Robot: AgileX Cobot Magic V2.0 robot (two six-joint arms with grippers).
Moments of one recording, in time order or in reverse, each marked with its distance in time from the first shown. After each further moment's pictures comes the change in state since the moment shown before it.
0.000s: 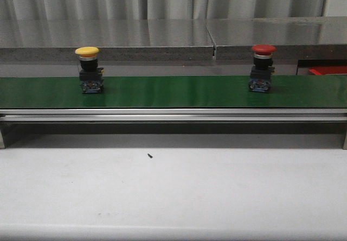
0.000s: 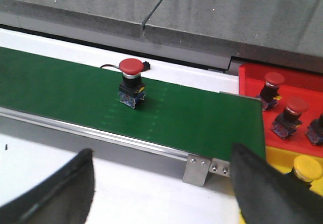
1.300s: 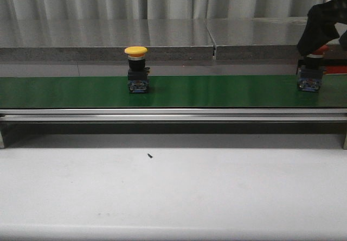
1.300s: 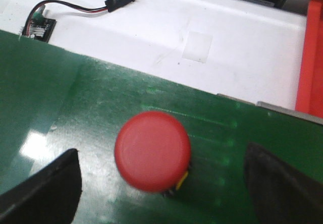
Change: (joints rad) left arm 0.000 0.000 0.000 0.000 0.000 0.000; right arm 0.070 1.233 -0.663 0.002 -0.079 -0.082
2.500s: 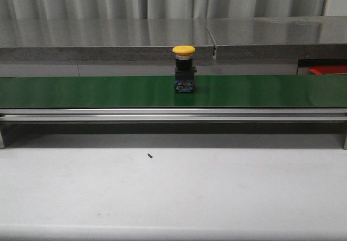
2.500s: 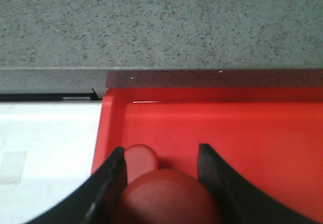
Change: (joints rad) left arm 0.000 0.000 0.000 0.000 -0.003 0.000; right arm -0.374 0.426 -0.740 0.000 0.230 0.087
